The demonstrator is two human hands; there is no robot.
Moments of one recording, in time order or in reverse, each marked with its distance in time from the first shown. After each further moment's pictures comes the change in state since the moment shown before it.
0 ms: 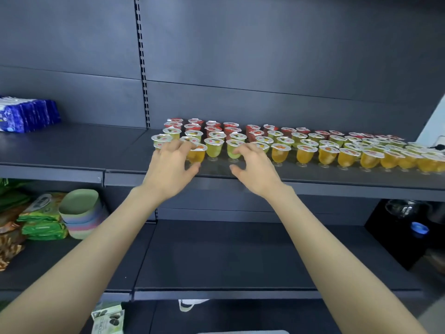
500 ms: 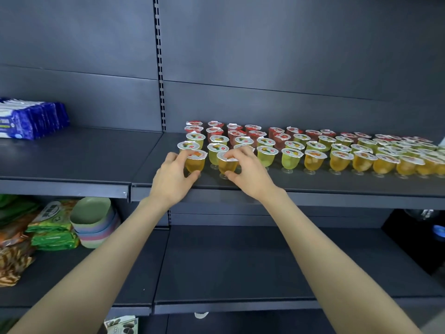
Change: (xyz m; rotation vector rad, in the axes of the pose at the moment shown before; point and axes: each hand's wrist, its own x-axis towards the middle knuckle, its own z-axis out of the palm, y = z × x) left_hand 0.028 -0.100 0.022 -0.184 -0.069 -0.196; right_hand 0.065 -0.044 0.076 0.092 -0.015 -0.035
